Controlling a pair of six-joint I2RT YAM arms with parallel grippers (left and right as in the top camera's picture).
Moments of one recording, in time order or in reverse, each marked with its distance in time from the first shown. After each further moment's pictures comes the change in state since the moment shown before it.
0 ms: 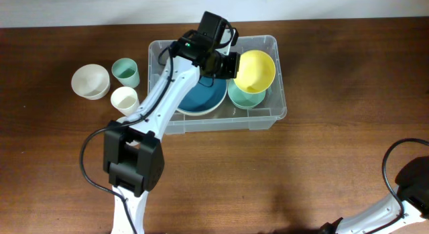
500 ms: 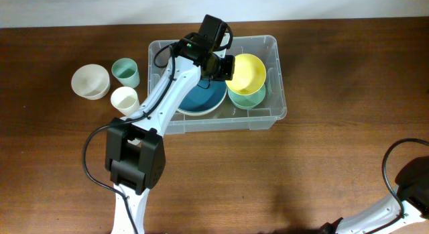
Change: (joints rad) left arm 0.000 0.018 0.000 -0.034 -0.124 0.000; right arm 0.000 0.000 0.000 0.000 0.000 0.000
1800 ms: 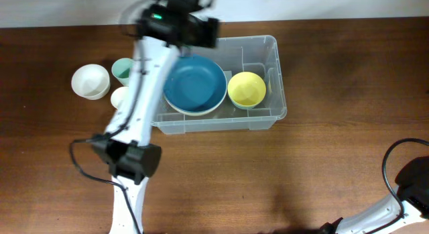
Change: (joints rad) left arm 0.108 0.074 0.660 -0.430 -0.132 0.124; right arm 0.000 0.000 0.000 0.000 0.000 0.000
